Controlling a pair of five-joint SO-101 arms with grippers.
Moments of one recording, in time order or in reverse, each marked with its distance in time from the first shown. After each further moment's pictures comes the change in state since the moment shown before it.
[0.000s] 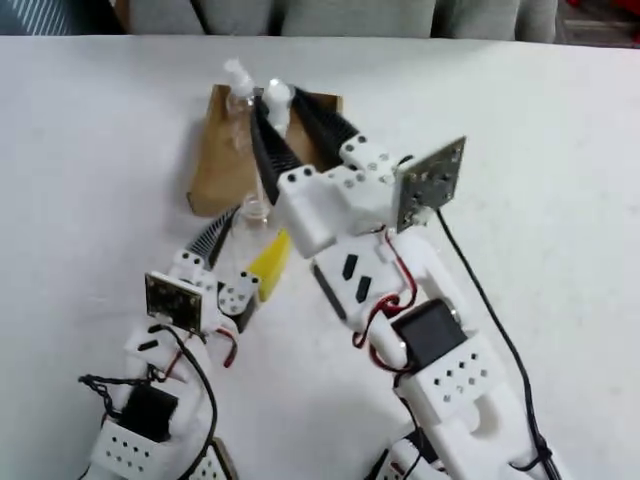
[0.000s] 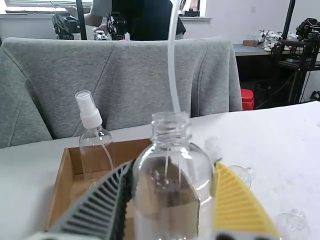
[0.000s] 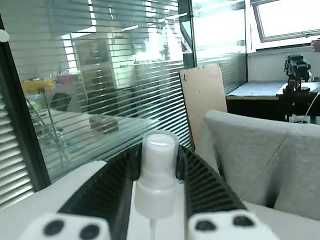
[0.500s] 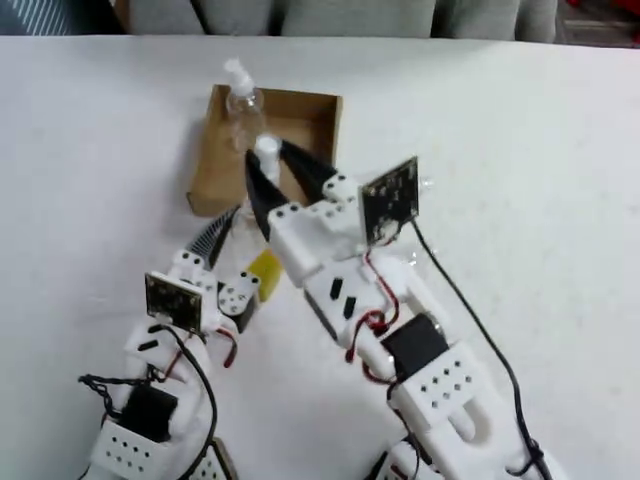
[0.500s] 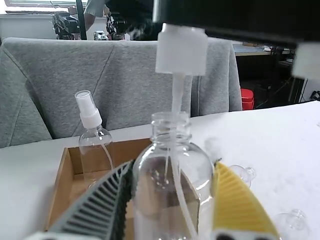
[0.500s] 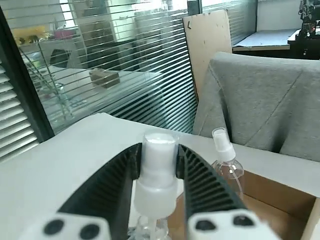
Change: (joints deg) left arm 0.0 0.0 0.0 0.0 0.0; right arm -2.5 -3.8 13.1 0.2 -0.4
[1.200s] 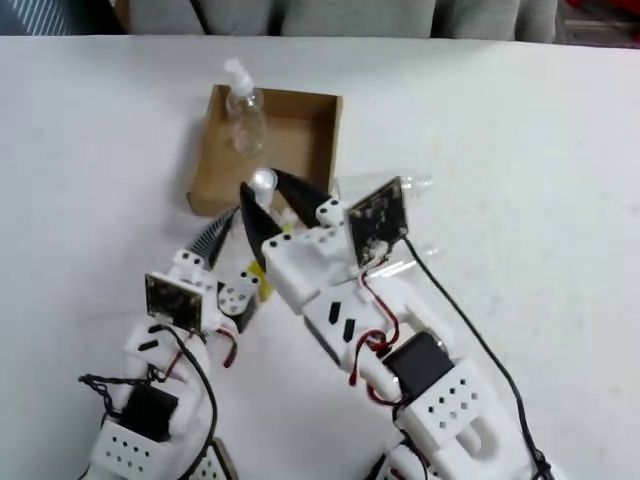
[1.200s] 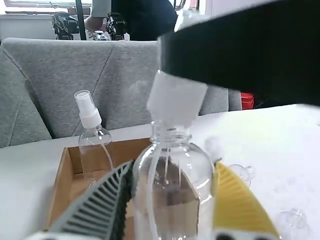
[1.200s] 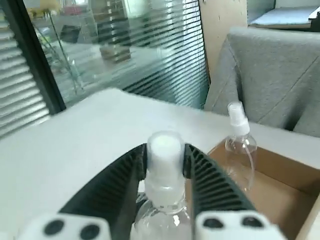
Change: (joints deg) left arm 0.1 -0.1 0.2 0.0 0.0; right arm -3.8 -5.6 2.5 8.3 0.9
